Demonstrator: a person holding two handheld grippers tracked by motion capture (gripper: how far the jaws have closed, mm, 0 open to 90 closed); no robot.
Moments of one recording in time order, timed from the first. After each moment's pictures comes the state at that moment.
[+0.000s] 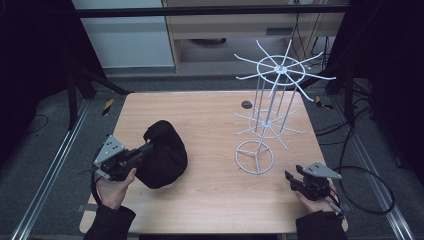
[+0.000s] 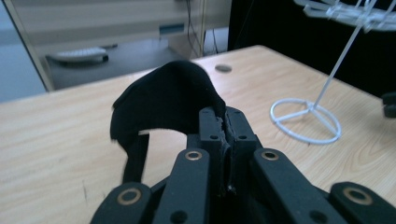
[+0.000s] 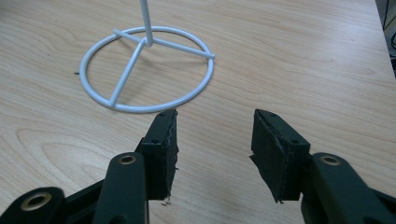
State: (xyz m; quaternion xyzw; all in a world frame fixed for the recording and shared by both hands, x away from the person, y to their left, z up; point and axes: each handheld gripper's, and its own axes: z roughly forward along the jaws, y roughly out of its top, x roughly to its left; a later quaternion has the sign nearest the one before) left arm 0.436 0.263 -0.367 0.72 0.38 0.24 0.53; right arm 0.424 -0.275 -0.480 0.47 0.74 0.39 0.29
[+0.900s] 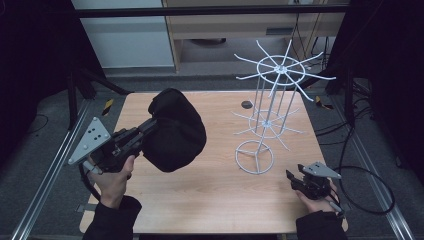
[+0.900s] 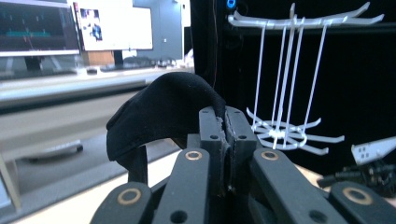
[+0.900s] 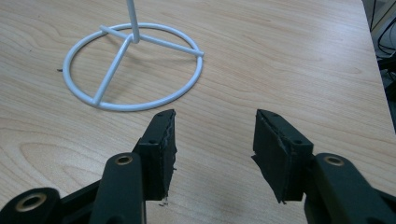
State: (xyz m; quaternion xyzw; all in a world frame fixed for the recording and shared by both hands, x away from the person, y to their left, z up) left arm 0.411 0.230 -0.271 0.66 0.26 0.28 0.65; right arm 0.426 -0.277 -0.483 0.48 0.73 0.38 0.30
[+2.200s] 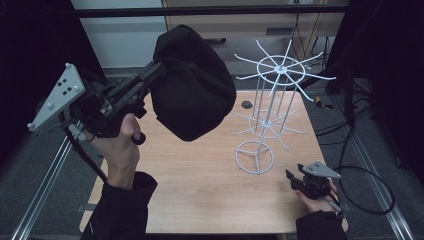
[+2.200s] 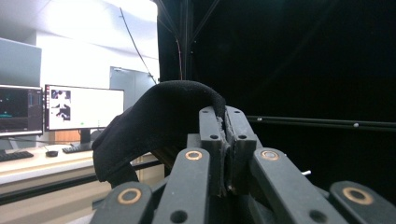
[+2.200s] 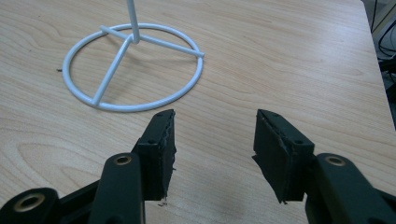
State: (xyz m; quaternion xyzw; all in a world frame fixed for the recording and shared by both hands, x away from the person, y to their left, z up) left arm 0.404 0.188 -0.158 0.56 0.19 0.27 0.76; right arm 0.428 -0.277 -0.483 0.47 0.74 0.38 0.30
